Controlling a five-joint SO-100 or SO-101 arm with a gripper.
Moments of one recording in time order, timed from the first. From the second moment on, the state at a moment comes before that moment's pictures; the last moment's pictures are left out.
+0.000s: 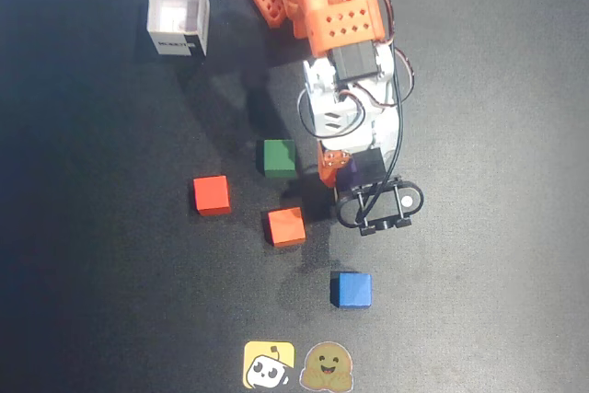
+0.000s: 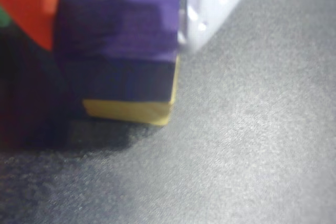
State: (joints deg) arm -18.9 109.5 131.4 53.8 92.8
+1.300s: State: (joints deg) arm -19.3 111.3 132.9 53.8 96.2
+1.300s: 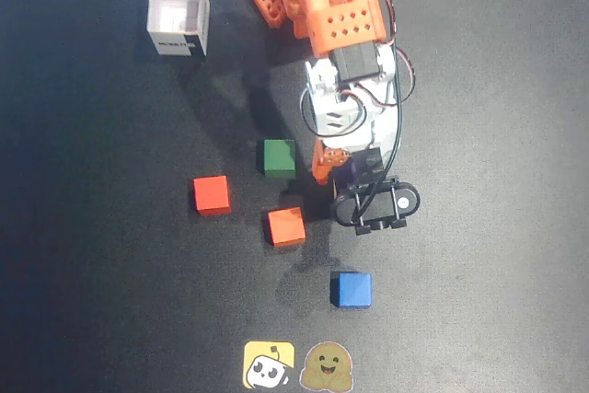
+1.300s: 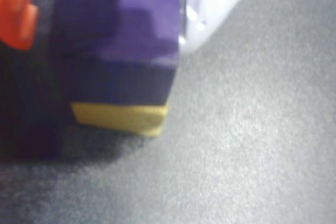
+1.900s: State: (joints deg) arm -20.1 126.5 138.9 53.8 97.6
